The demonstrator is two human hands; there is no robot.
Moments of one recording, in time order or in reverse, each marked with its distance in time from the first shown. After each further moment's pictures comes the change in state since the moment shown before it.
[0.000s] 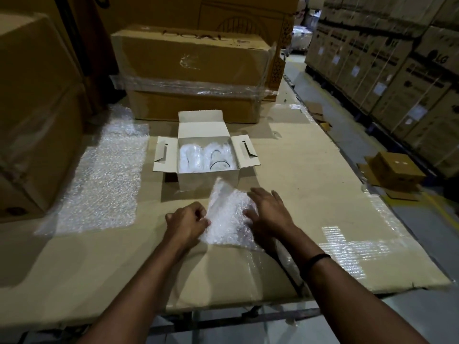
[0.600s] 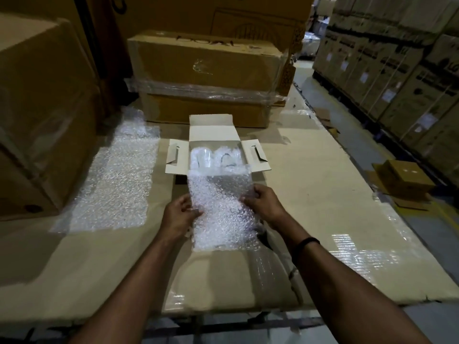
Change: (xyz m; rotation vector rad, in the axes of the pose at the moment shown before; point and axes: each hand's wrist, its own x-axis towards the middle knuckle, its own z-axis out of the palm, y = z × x) left_hand 0.012 -0.018 -0.024 -0.929 0.052 -0.208; right_hand 0.036 -0.030 -0.001 1.088 0.050 0.172
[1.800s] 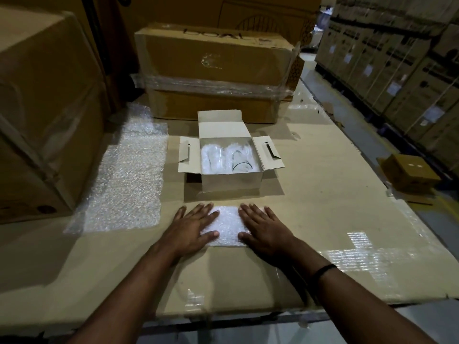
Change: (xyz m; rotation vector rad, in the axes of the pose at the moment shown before) left_hand 0.010 -0.030 -0.047 1.336 -0.493 0.432; right_hand -0.042 0.039 0.031 -1.188 -0.349 -0.253
